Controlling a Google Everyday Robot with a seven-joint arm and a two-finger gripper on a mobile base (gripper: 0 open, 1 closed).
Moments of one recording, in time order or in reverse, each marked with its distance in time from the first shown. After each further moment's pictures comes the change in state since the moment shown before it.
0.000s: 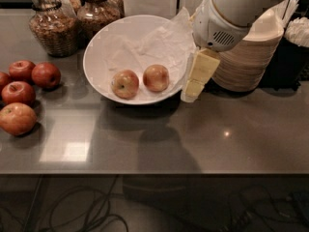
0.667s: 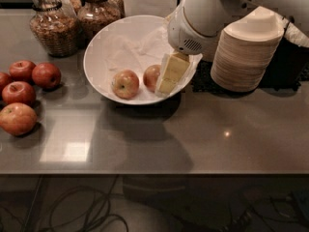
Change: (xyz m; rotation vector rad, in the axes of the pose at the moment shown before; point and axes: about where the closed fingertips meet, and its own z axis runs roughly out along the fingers) arm -0.042 -0.024 0.046 0.070 -0.107 -0.047
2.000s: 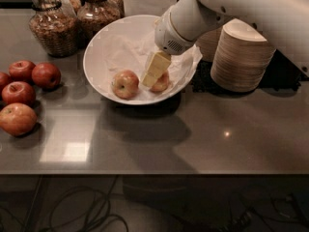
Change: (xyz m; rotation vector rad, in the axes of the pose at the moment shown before) arm -0.015 -0.033 0.057 -0.016 -0.130 0.077
